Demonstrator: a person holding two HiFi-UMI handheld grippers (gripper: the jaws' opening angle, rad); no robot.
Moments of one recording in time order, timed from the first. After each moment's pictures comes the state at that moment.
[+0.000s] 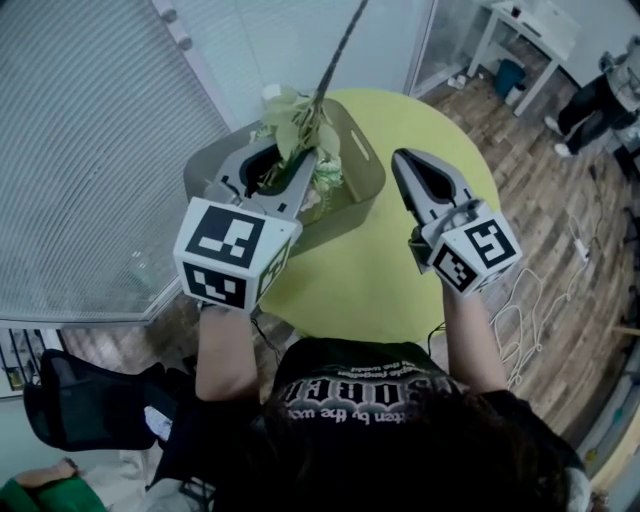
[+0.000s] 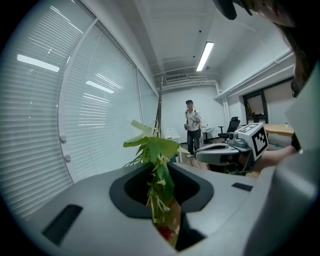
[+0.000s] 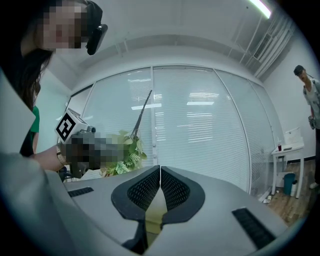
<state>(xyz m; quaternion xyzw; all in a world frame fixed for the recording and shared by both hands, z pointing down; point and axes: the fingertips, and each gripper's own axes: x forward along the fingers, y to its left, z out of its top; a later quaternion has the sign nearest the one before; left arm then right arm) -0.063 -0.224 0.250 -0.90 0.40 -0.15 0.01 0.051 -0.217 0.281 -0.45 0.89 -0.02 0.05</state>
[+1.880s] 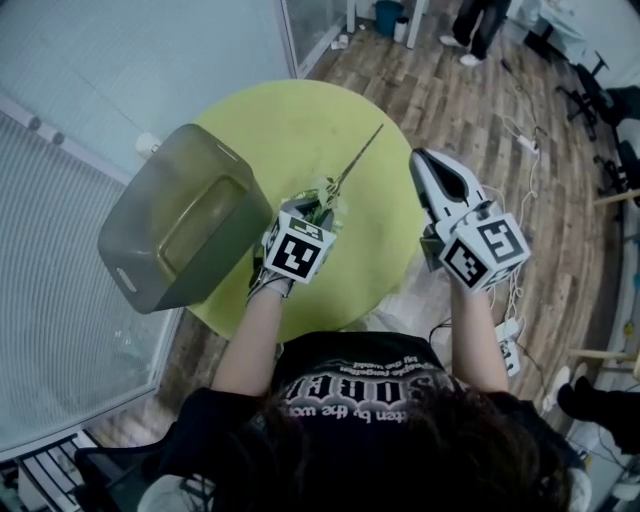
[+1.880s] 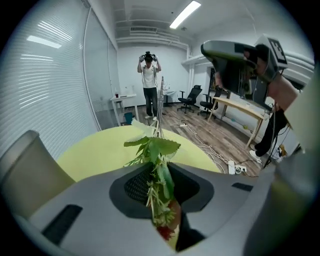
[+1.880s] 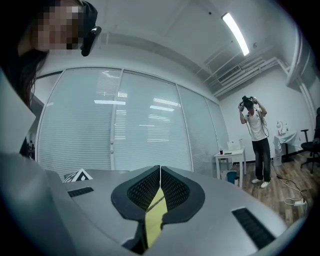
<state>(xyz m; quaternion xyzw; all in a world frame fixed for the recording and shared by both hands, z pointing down) 0.157 -0.130 0.511 -0.91 0.16 -0.38 -0.06 0.276 -0.081 0.309 -0.66 0.75 -0.04 0.05</state>
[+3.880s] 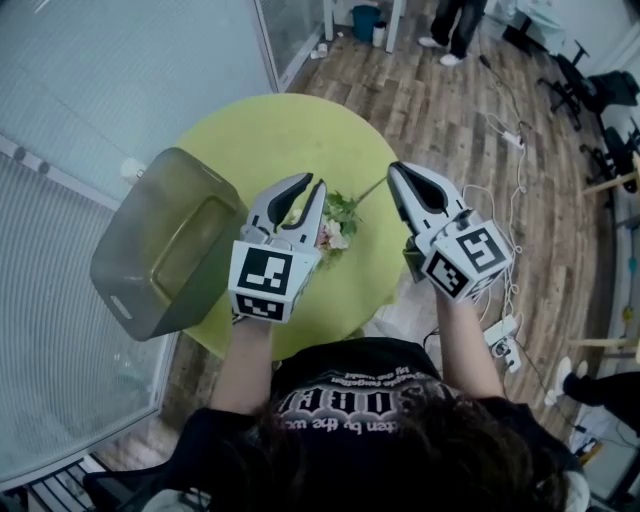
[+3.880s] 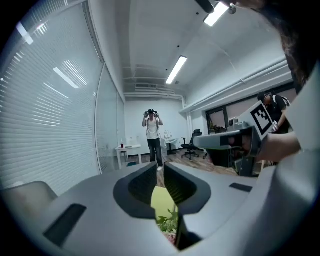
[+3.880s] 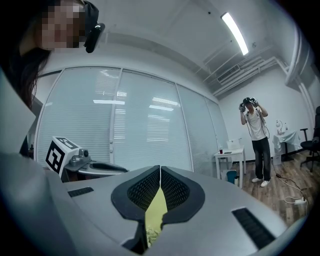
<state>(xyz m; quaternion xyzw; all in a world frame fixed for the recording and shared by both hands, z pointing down) 0.184 -0.135 0.336 -0.98 0.19 -0.09 0.02 0.277 -0.083 0.315 -0.66 0.75 -0.04 0.05</state>
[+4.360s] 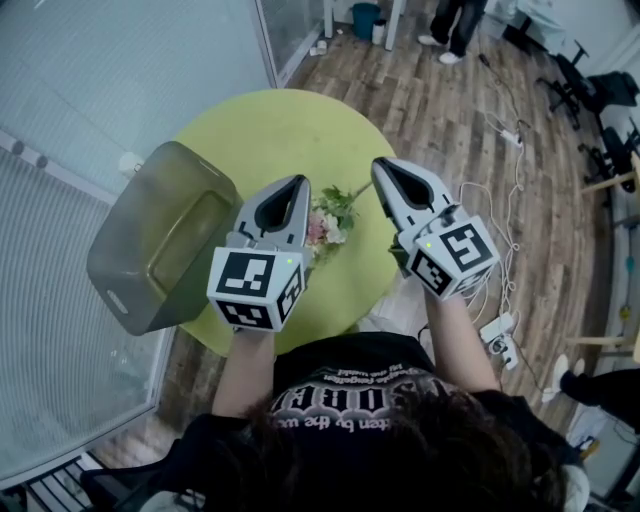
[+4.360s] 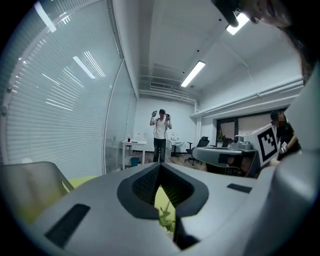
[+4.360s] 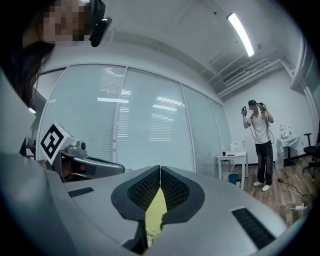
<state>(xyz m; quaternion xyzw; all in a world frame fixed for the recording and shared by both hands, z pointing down) 0.159 -0.134 0.322 -0.97 0.23 -0.08 -0.06 0.251 -0.094 0.312 -0.65 0.76 -0.03 0.03</state>
